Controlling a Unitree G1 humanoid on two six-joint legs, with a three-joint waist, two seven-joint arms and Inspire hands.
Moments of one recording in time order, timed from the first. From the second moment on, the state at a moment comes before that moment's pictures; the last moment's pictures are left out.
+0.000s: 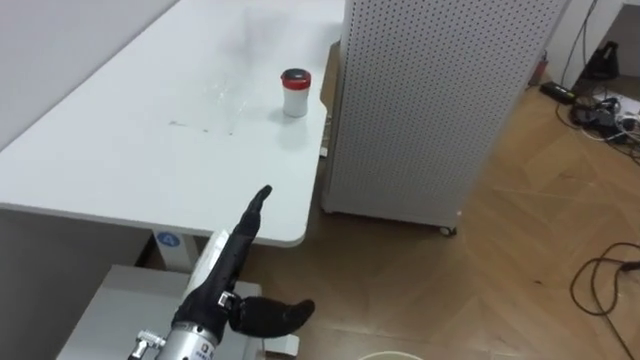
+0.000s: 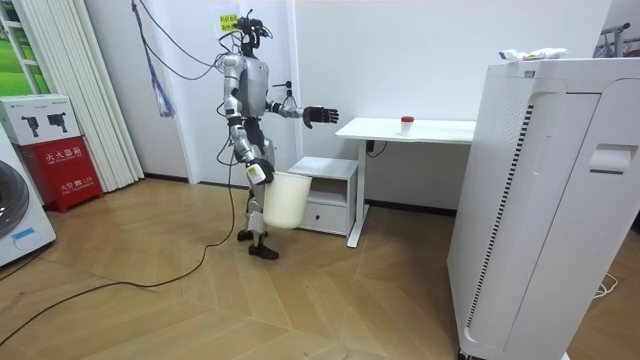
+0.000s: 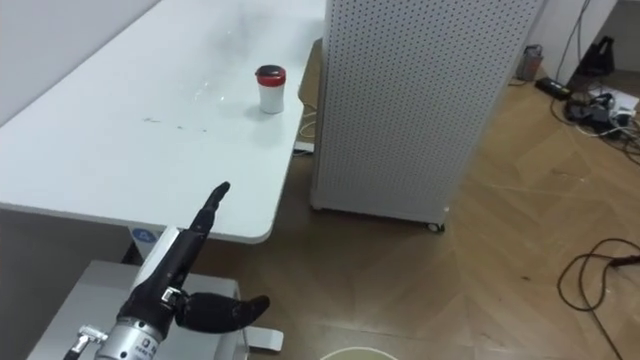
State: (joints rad) left arm 0.03 0.26 -0.19 0.13 0.23 -0.25 0.06; right arm 0.01 -0.26 0.09 1.20 0.39 -0.15 0.23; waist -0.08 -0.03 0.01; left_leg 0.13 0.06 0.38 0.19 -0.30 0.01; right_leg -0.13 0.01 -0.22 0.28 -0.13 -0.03
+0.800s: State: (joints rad) left arm 0.06 0.25 -0.11 0.10 0.21 -0.25 0.21; right arm 0.03 -0.27 0.09 1.21 0.38 -0.11 0.22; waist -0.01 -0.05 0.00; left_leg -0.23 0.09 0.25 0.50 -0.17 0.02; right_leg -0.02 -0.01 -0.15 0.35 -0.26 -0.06
